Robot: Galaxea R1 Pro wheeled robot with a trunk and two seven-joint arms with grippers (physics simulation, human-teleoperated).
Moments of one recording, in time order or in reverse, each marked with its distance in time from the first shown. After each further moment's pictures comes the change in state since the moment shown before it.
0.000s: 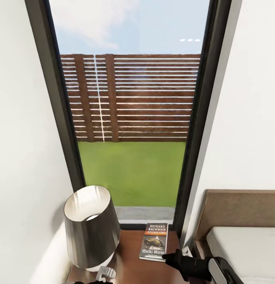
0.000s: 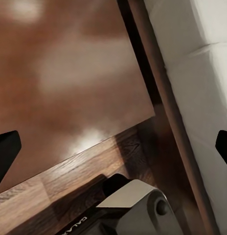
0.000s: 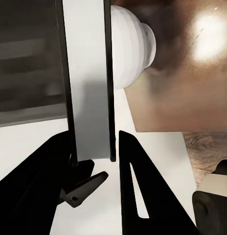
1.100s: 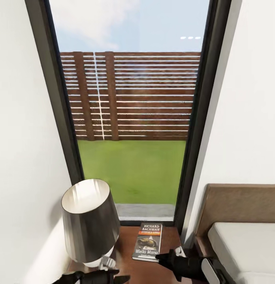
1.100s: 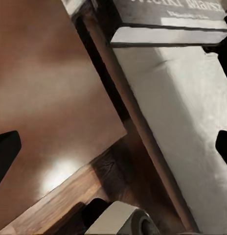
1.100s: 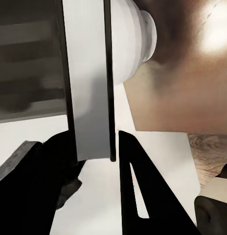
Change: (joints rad) left arm -0.001 0.019 0.023 -0.103 0.013 0.018 -0.203; right arm 0.000 0.049 0.003 0.000 0.004 -0.003 -0.003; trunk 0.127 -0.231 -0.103
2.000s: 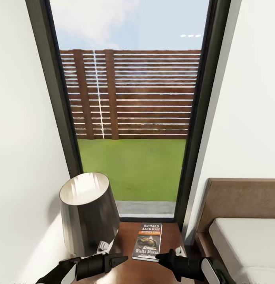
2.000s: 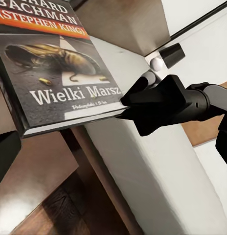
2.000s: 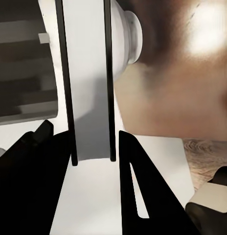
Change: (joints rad) left arm 0.000 0.044 0.007 -0.147 0.142 0.146 -0.255; right arm 0.001 0.001 -0.002 0.000 -0.002 -0.001 0.000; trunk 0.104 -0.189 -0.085
